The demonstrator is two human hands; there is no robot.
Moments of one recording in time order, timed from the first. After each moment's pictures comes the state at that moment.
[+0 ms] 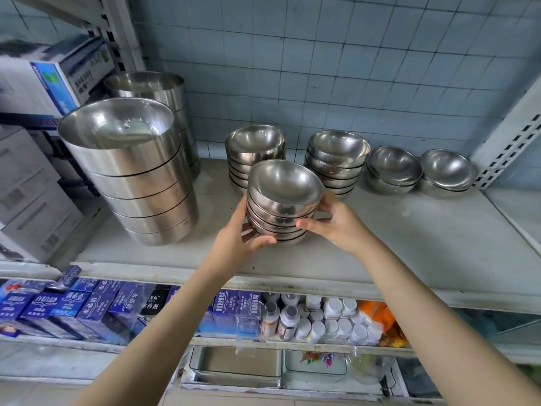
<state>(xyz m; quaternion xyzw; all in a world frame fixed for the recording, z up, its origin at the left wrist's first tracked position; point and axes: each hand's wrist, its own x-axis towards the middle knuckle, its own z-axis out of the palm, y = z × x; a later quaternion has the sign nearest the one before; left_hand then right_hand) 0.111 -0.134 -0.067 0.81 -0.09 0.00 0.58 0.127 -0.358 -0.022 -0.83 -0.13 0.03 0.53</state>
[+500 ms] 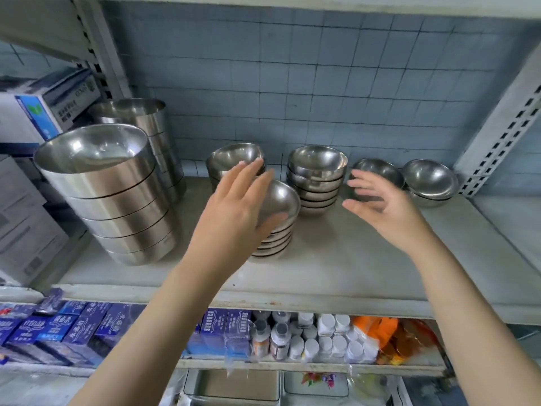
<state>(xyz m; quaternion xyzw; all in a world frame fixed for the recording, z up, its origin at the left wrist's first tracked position) 0.092 -0.172 0.037 0.92 -0.22 0.29 0.16 0.116 -0.450 0.026 -0.86 -0.10 -0.12 0.49</state>
